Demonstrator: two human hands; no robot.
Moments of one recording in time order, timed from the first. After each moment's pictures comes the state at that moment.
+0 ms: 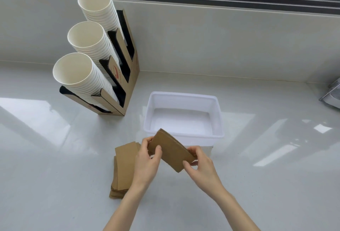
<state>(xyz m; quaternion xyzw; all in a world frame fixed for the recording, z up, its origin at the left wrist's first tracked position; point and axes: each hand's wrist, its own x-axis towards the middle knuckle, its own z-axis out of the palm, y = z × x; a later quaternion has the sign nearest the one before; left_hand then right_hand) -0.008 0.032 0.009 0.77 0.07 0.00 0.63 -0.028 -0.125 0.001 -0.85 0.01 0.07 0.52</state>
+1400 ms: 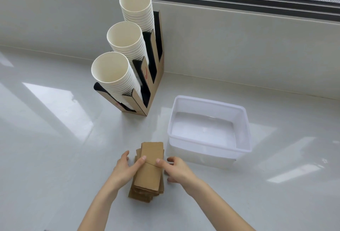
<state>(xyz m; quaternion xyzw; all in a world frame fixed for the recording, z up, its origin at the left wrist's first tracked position) -0.006 0.142 -0.008 0.79 0.26 -0.19 0.52 0.013 -0.019 -0.008 -0.75 0.12 0.37 0.54</state>
